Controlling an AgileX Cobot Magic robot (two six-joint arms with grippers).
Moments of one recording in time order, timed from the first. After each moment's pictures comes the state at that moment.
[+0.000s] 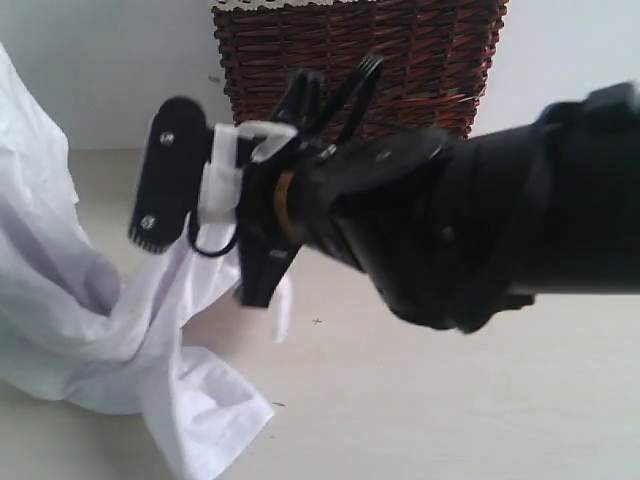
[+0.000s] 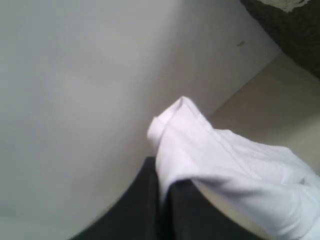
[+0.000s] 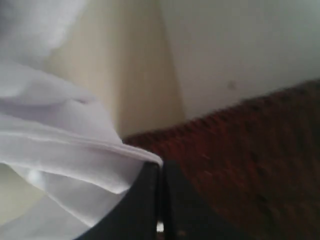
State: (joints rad) left arm -0.78 1.11 -1.56 0.81 1.23 0.10; right arm 1.01 1.65 -1.05 -1.58 0.46 0.81
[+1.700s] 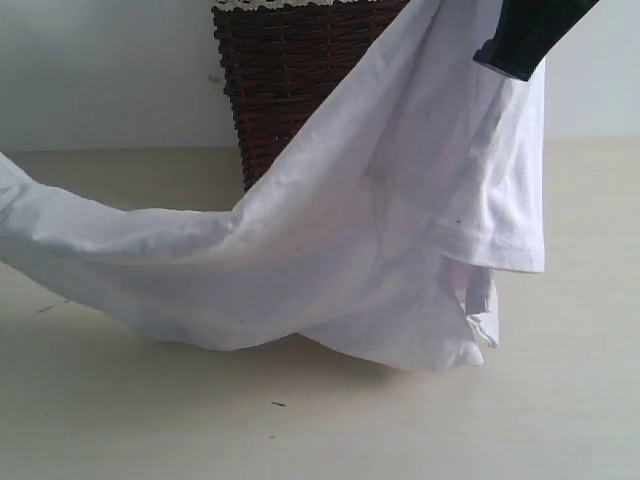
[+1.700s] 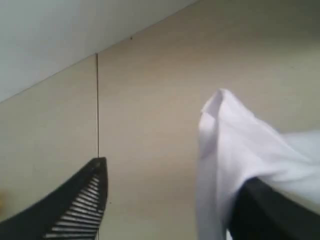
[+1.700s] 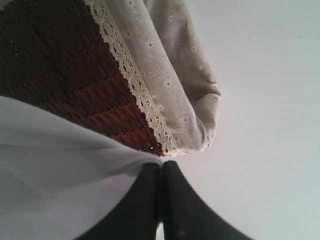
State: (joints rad) left arm -0.36 1.25 -1.29 0.60 1.10 -0.14; right arm 1.01 1.21 -1.23 -1.11 0.99 0.14
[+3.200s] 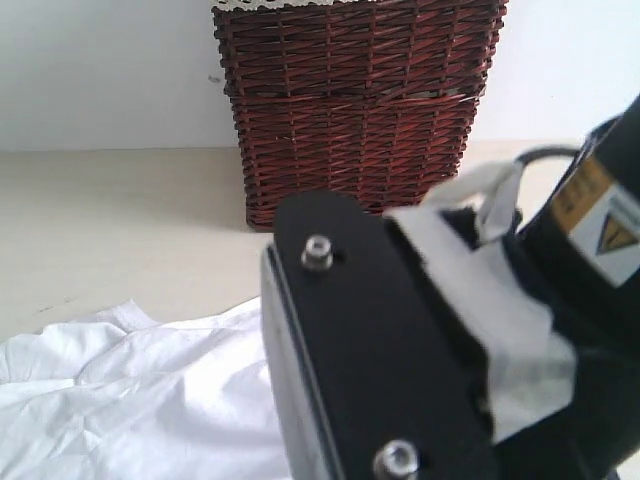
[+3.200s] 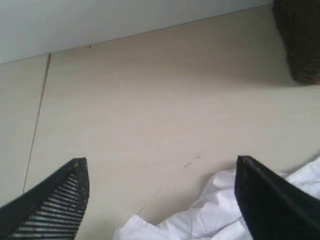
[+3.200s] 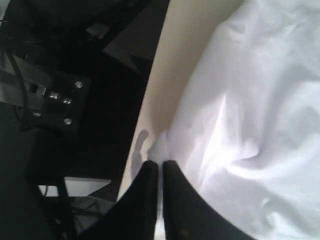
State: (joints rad) left arm -0.36 1.12 -1.29 0.38 1.09 -0.21; right arm 1.01 1.24 -1.07 0.36 1.19 -0.88
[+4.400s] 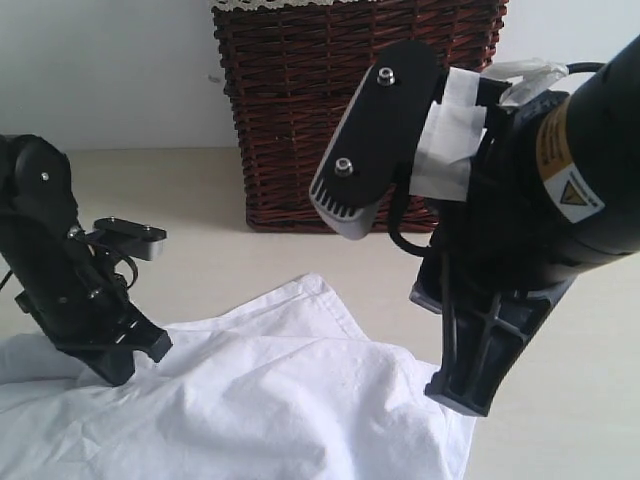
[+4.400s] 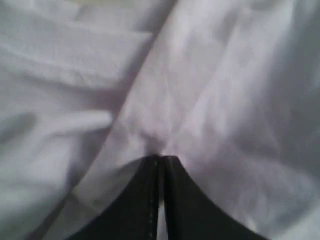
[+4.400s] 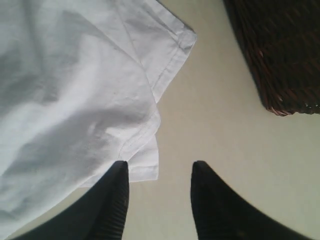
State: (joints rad) left arm -0.36 1.87 -1.01 -0.18 0.82 0.24; right arm 1.01 1.25 -1.05 -0.35 1.03 -0.03
